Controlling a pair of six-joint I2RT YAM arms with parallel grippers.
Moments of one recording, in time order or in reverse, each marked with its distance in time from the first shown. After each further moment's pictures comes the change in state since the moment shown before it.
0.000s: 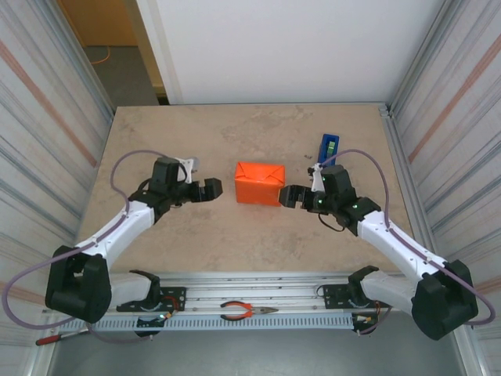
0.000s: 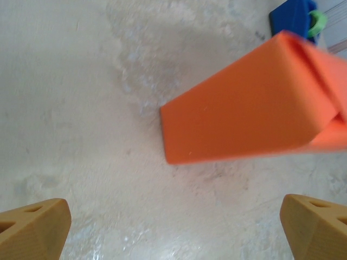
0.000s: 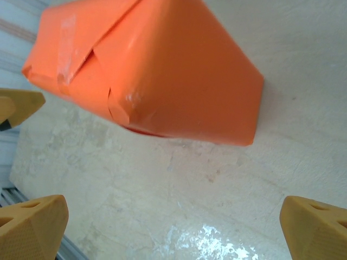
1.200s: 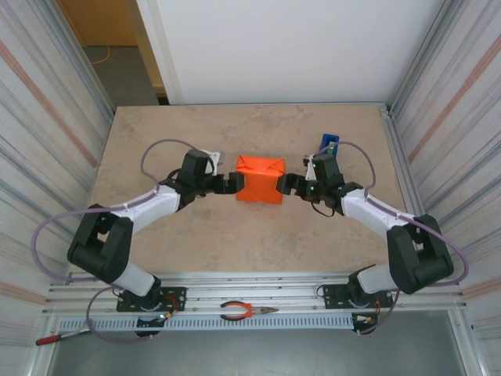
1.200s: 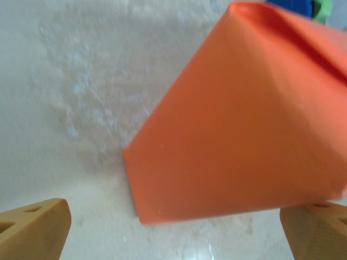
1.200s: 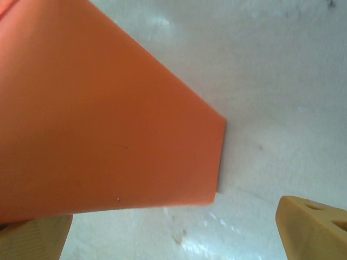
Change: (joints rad) left arm -0.128 0.317 0.174 0.206 -0.093 -0.006; right arm -0.086 0.342 0.115 0.161 0.014 0.010
